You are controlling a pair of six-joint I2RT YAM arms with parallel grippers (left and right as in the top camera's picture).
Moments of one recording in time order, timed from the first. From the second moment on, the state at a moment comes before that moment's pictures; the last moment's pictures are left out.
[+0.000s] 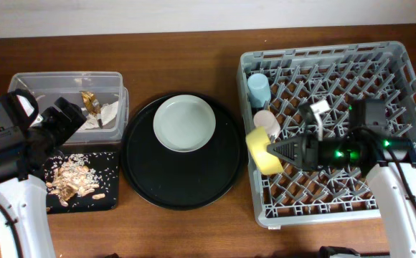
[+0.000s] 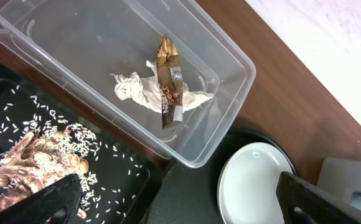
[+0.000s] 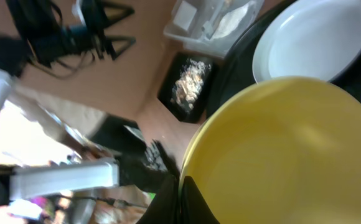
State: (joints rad) left arm 0.37 1.26 1.24 -0.85 0.18 -0.43; right arm -0.13 1.25 0.99 -1.00 -1.28 -0.20
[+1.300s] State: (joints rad) left arm 0.37 1.26 1.24 -0.85 0.18 -0.43; right arm -0.38 1.35 0.86 -1.05 -1.00 -0.25
